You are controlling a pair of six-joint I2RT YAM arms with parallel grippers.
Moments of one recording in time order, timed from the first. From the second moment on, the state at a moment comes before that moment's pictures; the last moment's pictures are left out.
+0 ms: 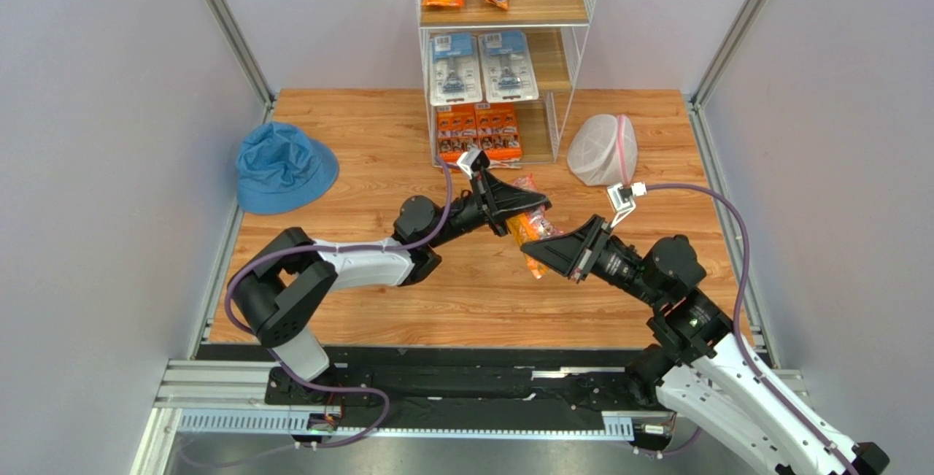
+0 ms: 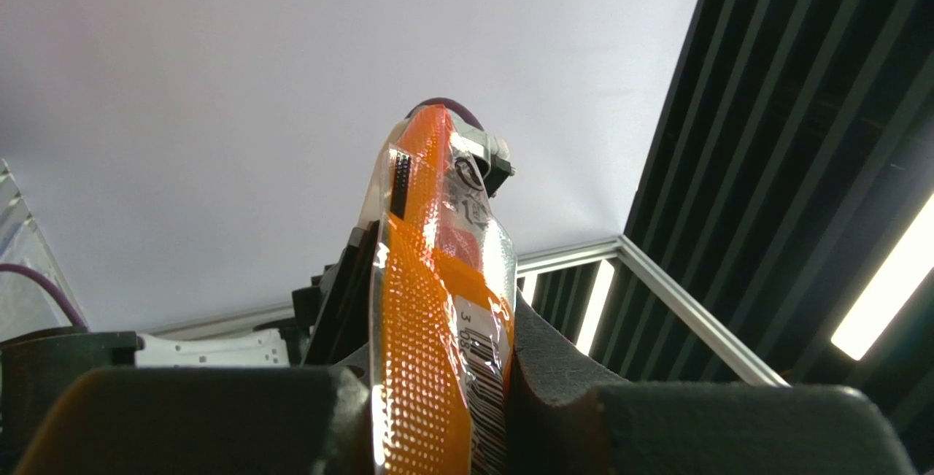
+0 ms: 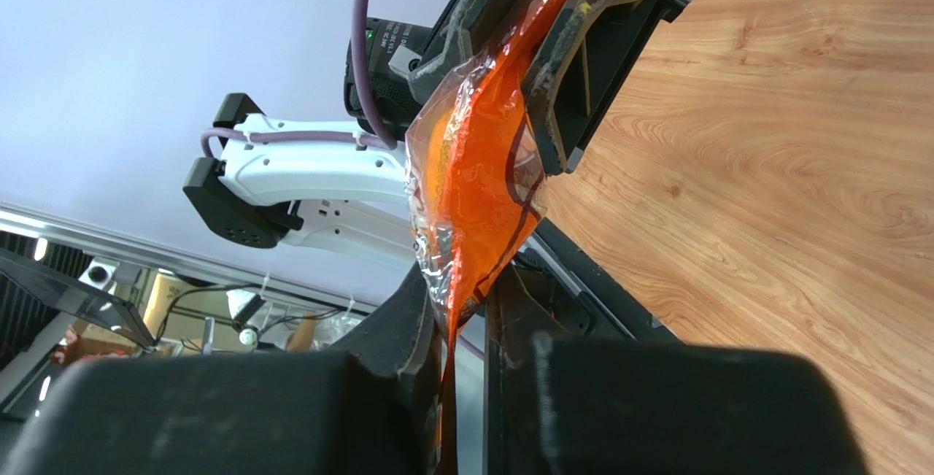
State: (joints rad) left arm -0.86 1.65 0.80 1.28 0.39 -1.93; right arm 0.66 0.55 0.58 0.02 -0.36 1.09
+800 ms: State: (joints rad) left arm -0.83 1.30 0.45 1.14 0.52 -1.59; right arm 0.66 0.54 0.64 -0.15 -0.27 1.08
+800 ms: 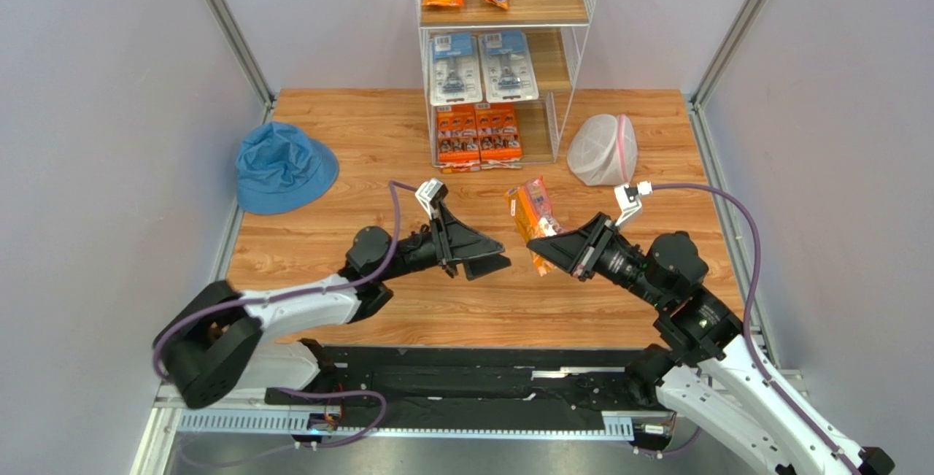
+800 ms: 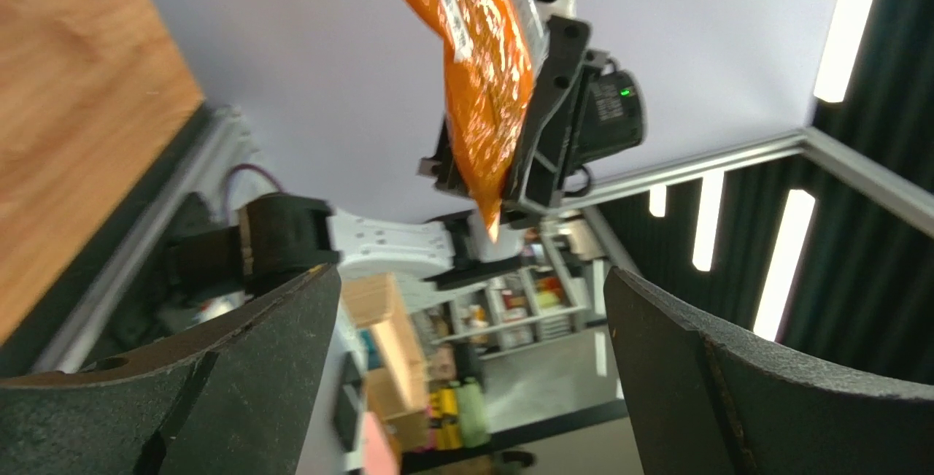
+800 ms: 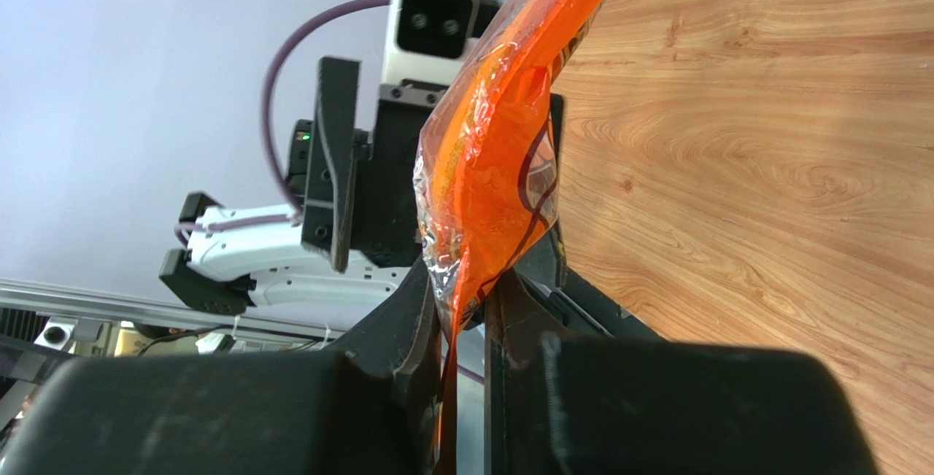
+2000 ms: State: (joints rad) left arm -0.81 0.77 0.59 -0.35 0.18 -0.81; right arm 0.63 1.20 1.65 -0.43 -0.34 0.74
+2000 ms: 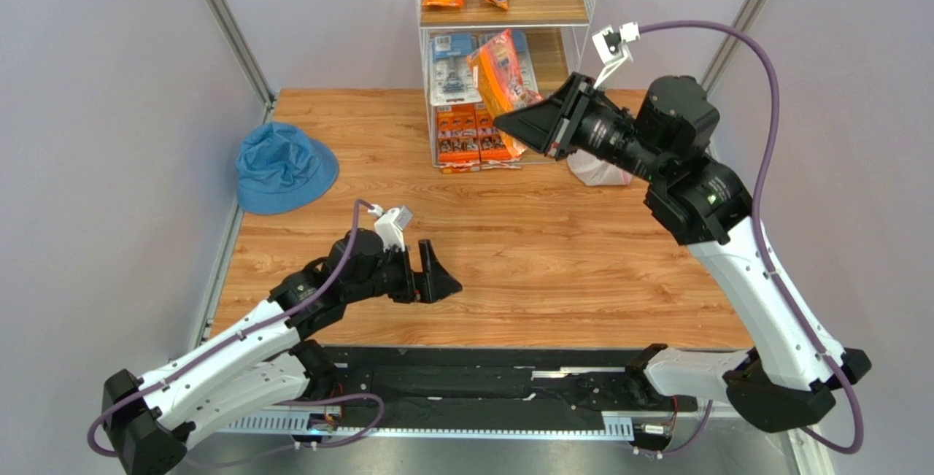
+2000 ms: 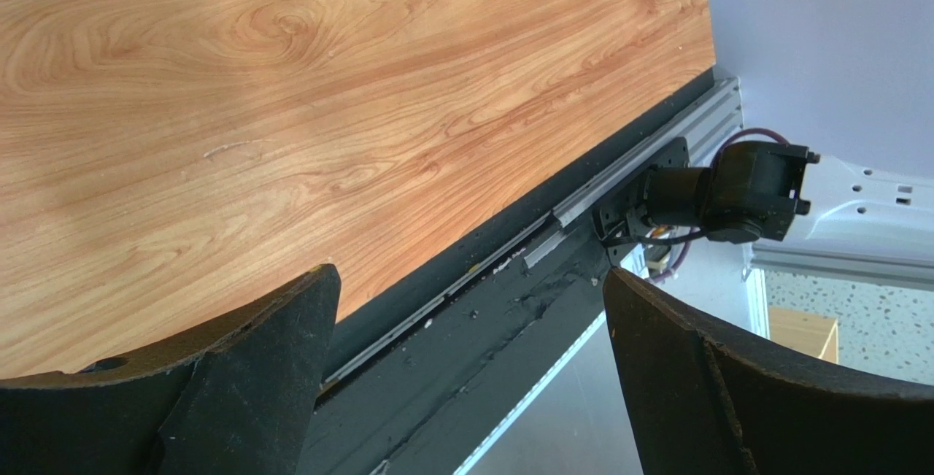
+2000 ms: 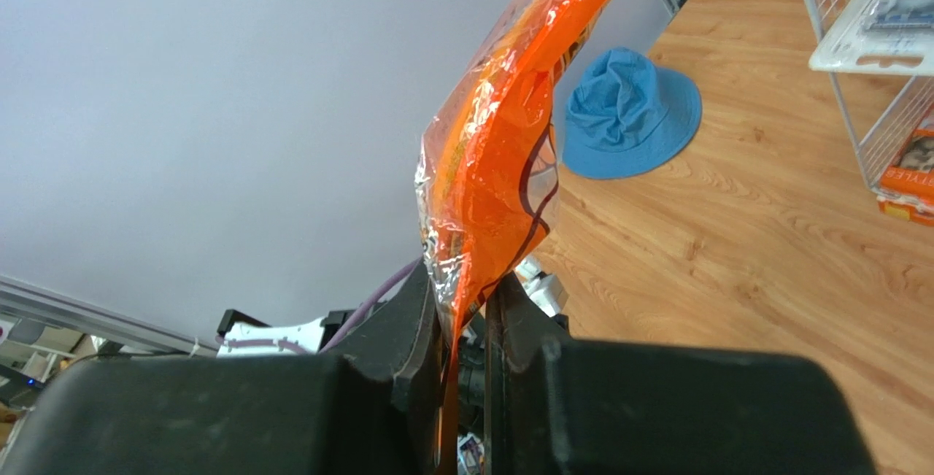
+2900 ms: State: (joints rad) left arm -0.81 0.73 0.54 -0.31 0.20 -0.80; right arm 0.25 1.87 2.32 -0.31 -0.55 0.97
